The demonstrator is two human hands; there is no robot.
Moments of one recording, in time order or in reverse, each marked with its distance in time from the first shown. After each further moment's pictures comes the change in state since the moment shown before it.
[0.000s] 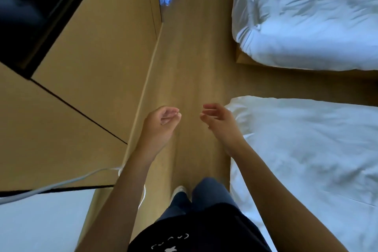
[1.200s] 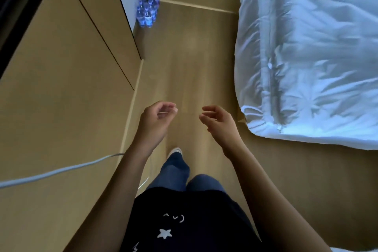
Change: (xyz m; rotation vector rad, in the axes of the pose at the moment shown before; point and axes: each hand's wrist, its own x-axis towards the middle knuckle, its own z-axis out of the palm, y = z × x) left_hand 0.842 0.194 0.107 0.050 -0.077 -0.118; right_hand 0.812 -0.267 -0.073 -0.046 0.005 0.150
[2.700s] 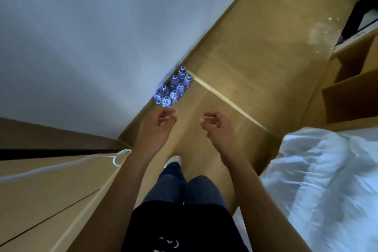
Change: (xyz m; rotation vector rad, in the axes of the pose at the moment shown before) left_hand 0.893 0.309 -0.060 -0.168 0.452 -0.248; right_hand 0.887 -0.515 0.007 -0.168 -0.322 -0.034
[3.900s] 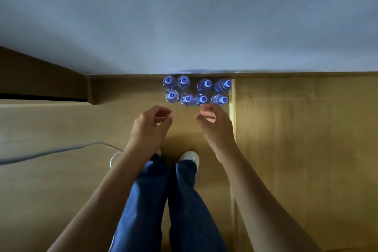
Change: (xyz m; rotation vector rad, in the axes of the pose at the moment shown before) left_hand 0.346 -0.114 0.167 -0.258 0.628 -0.438; right_hand 0.484 0.006 0.081 -0.698 -0.691 -0.144
